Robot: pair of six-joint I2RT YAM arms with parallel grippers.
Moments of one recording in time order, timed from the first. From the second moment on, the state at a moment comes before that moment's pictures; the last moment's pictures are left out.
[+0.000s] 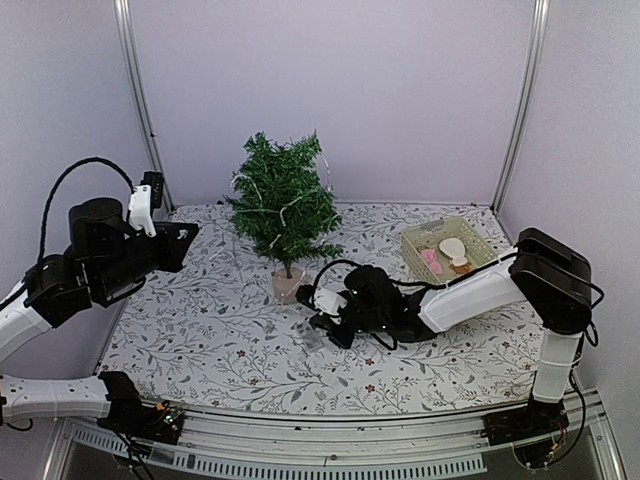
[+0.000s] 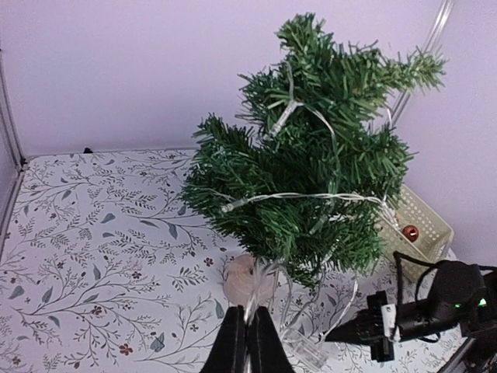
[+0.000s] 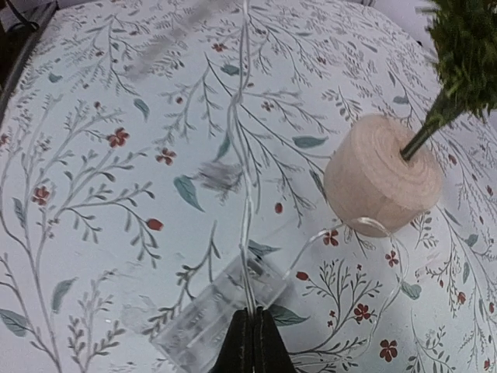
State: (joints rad) left arm -0.80 0.77 0.88 -0.41 -0.37 -0.38; right arm 1.03 1.95 0.99 0.37 -0.08 -0.26
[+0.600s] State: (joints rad) left arm -0.79 0.87 1.05 -0.65 -0.76 -0.62; right arm 1.18 1.48 1.14 0.07 -0.12 -0.32
